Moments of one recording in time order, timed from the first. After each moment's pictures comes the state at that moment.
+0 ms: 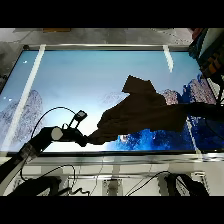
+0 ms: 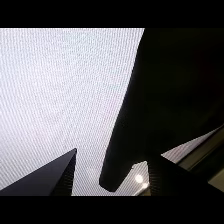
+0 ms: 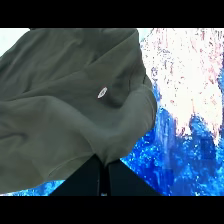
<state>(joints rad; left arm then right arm) -0.37 -1.06 0.52 1.17 -0.72 -1.01 -0.37 -0.78 0.93 -1.14 1.13 1.18</state>
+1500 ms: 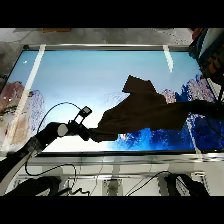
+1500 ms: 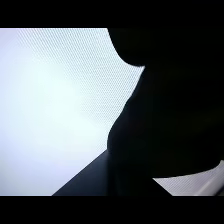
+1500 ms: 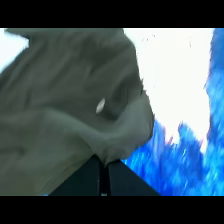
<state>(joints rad) -0.41 -1.13 0.63 1.26 -0.58 -1.00 -0.37 -0.79 0.93 -1.12 1.03 1.18</state>
